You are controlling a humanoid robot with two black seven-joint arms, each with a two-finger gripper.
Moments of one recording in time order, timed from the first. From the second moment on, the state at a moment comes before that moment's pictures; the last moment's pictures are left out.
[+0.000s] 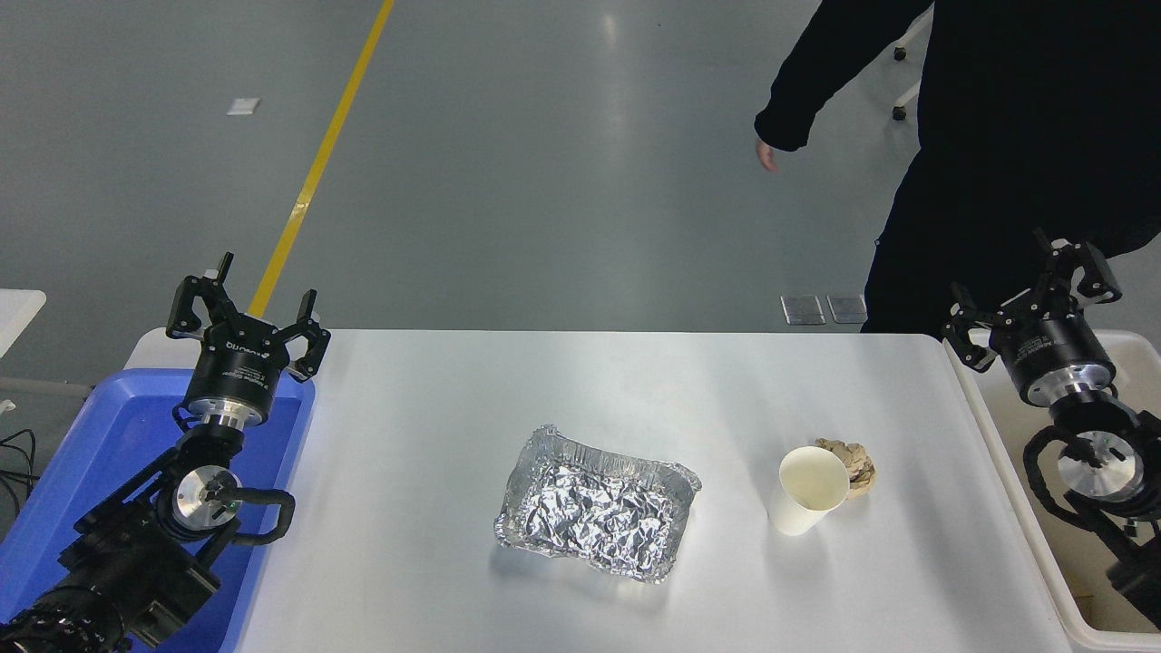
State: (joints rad) left arm -0.54 0.24 -0.95 -0.52 0.00 -0.56 -0.50; right arm 0.44 -0.53 0.92 0.88 -0.03 0.17 0.33
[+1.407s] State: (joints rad) left arm -0.54 0.24 -0.94 -0.52 0.00 -0.56 -0.50; right arm 0.48 -0.55 0.86 0.88 -0.03 0.17 0.34
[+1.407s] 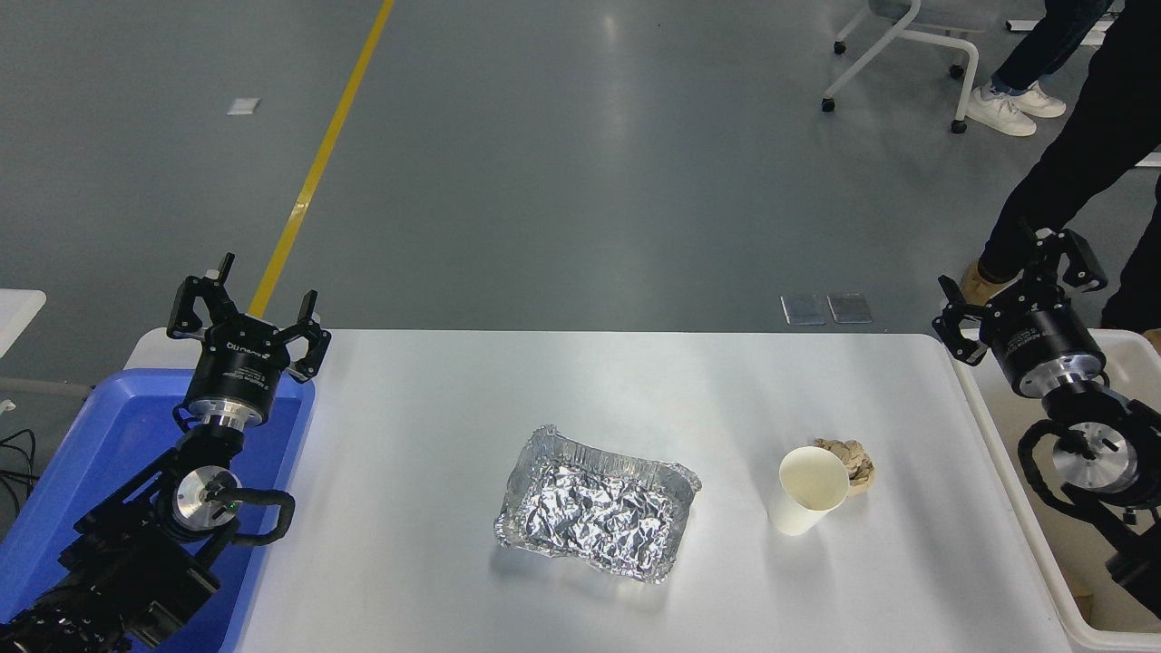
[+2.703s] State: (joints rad) left arm -0.54 0.24 -0.94 -0.52 0.00 -0.56 -0.50; right arm 1.20 -0.71 -0.42 0.81 0.01 0.12 0.29
